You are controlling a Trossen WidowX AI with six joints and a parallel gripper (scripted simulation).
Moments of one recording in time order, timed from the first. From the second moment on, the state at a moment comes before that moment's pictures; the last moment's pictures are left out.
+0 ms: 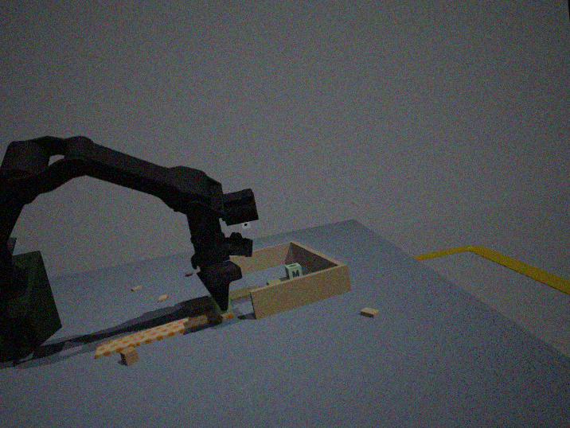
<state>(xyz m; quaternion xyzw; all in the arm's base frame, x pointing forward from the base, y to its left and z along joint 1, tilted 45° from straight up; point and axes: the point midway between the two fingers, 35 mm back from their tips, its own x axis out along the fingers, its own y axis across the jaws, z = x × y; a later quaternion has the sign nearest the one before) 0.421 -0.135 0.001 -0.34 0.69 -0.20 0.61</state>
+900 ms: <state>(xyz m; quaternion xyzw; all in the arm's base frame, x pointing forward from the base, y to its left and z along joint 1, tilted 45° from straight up) 0.346 -0.090 0.019 -0.34 0.70 -0.19 0.60</state>
